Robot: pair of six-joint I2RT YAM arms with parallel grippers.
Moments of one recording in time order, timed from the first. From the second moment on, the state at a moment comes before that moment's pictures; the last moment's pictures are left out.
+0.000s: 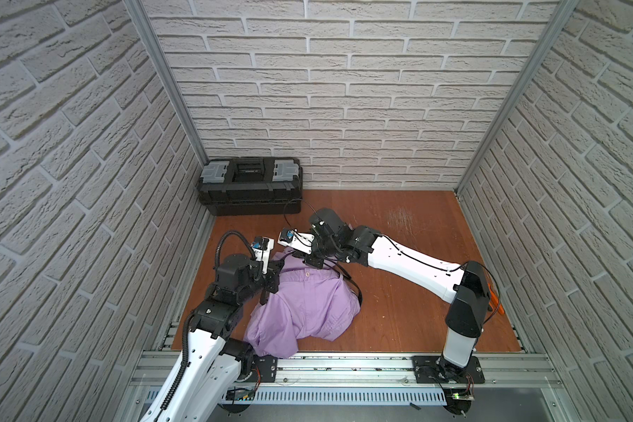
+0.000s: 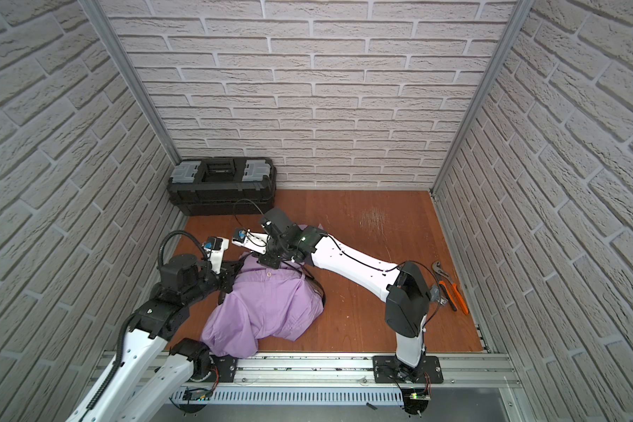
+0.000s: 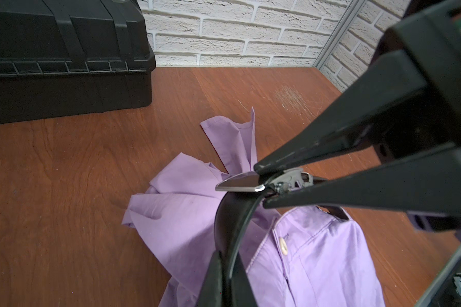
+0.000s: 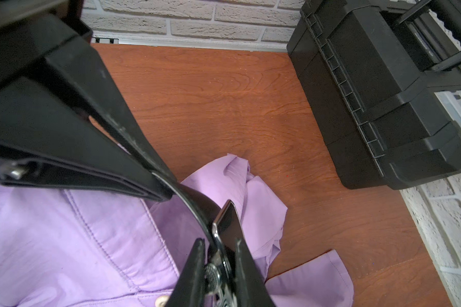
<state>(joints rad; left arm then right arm) -0.29 0.60 0.61 -0.49 0.27 -0.15 0.91 1.85 1.70 -0.60 -0.16 -0.44</state>
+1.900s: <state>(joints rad) -0.29 0.58 0.61 -0.52 0.25 -0.15 0.87 1.90 1.78 -0.67 -0.27 -0.36</state>
